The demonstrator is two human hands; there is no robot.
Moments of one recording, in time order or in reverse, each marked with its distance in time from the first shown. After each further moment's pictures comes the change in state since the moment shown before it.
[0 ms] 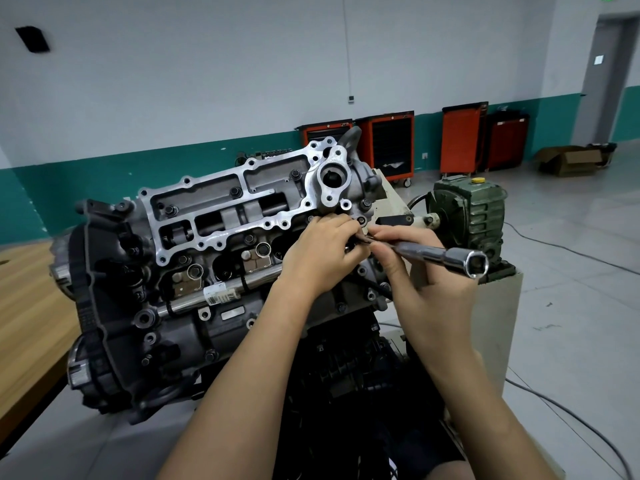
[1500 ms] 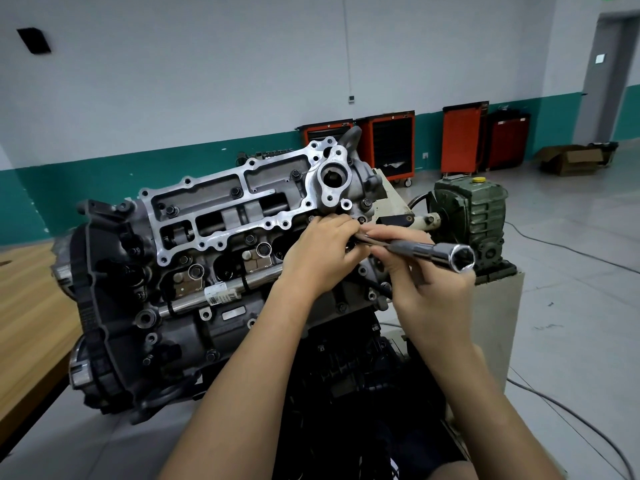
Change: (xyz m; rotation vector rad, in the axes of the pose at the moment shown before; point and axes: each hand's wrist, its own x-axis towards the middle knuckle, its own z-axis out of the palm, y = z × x) left_hand 0.000 0.001 -0.002 0.017 -0.028 -0.007; right_hand 0.003 -0.004 -0.002 -0.089 -0.019 -0.082
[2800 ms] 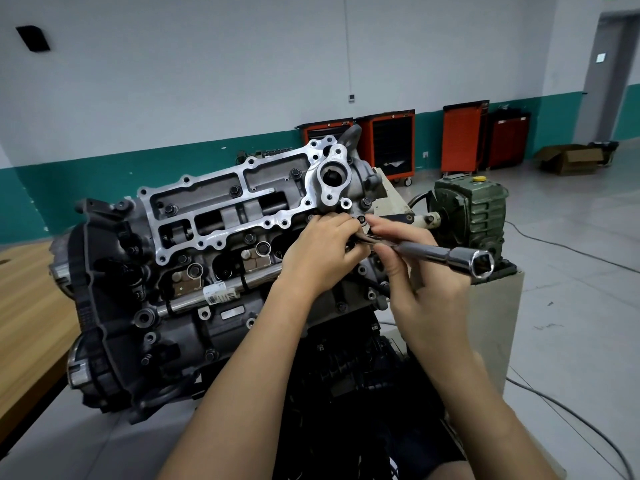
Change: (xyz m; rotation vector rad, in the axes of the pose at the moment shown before) left_hand 0.000 -0.002 0.003 -0.008 0.038 0.019; right_hand -0.003 0.000 0.001 0.051 -0.017 0.063
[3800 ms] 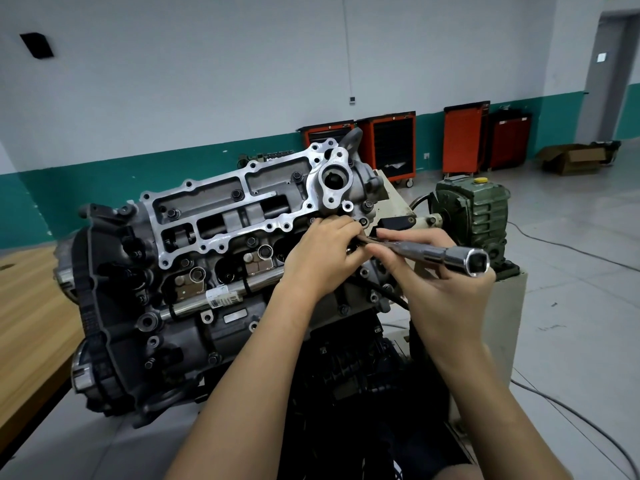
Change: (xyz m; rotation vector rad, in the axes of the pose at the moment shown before) left_hand 0.001 0.001 0.000 -0.001 -0.001 0.010; right_hand 0.006 0.003 -0.004 -0.007 0.124 0.026
